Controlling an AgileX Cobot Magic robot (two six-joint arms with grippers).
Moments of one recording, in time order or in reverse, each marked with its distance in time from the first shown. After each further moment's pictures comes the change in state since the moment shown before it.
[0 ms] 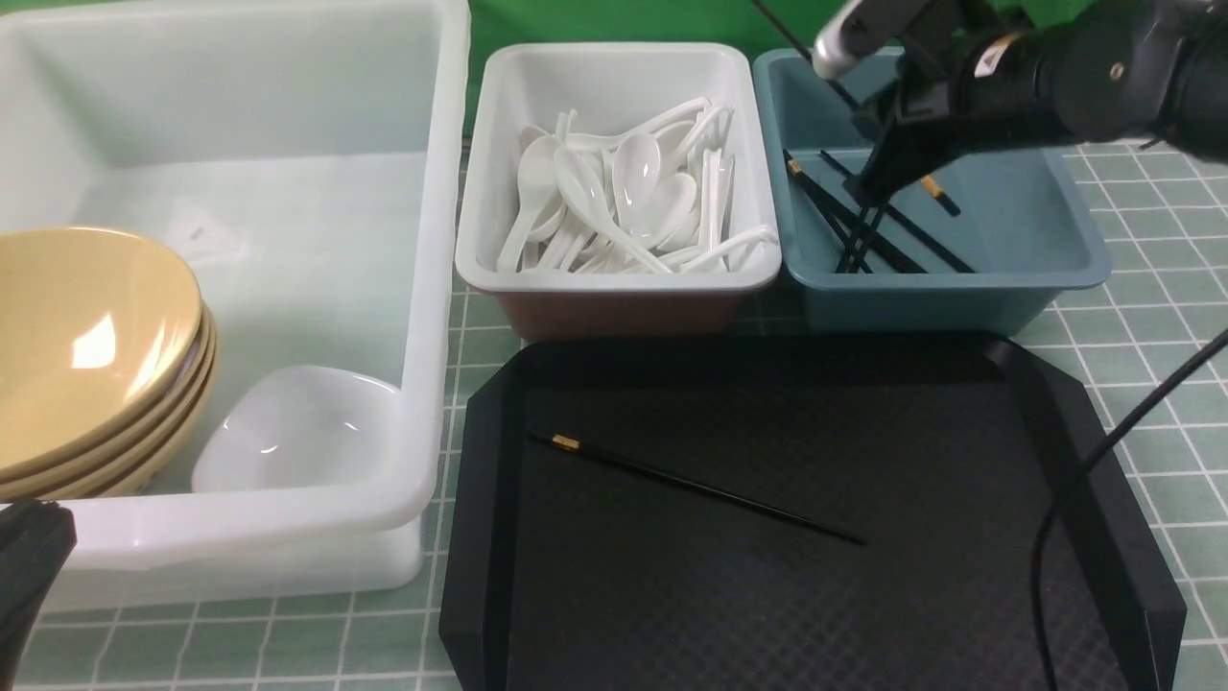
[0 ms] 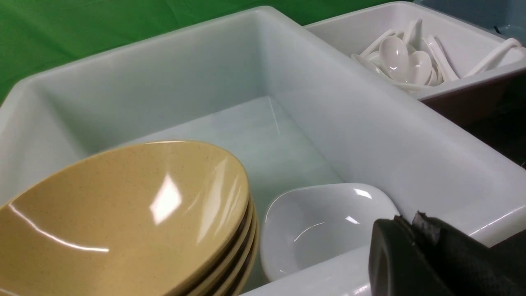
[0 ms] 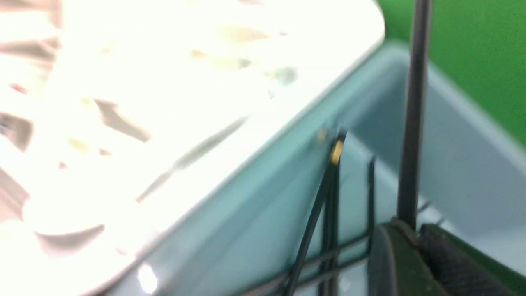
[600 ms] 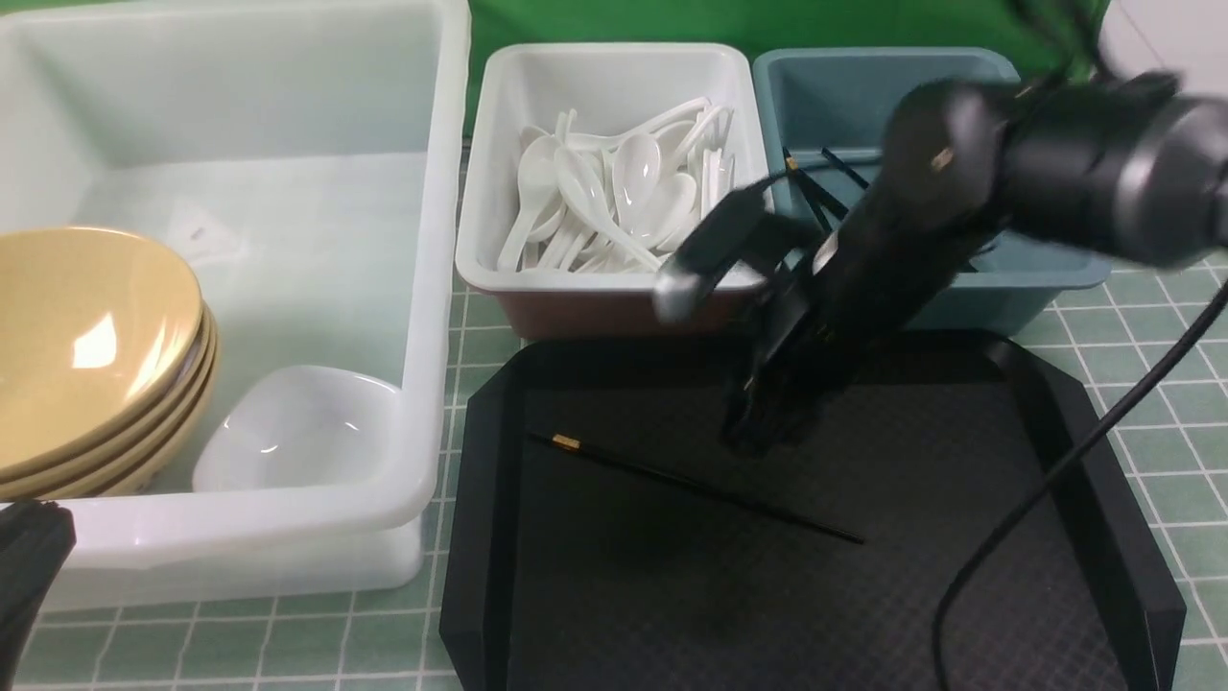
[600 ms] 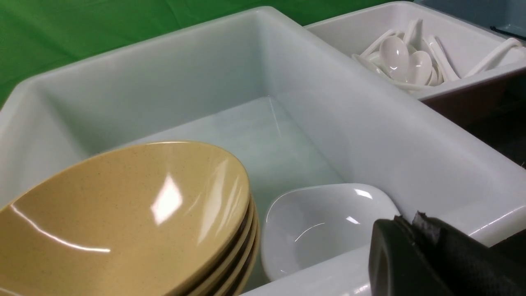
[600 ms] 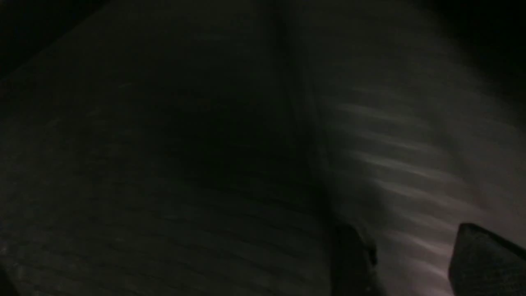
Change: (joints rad) right arm 0.296 0.019 0.038 0.070 0.575 0.069; left arm 0.000 0.000 0.000 0.002 -0.001 0.001
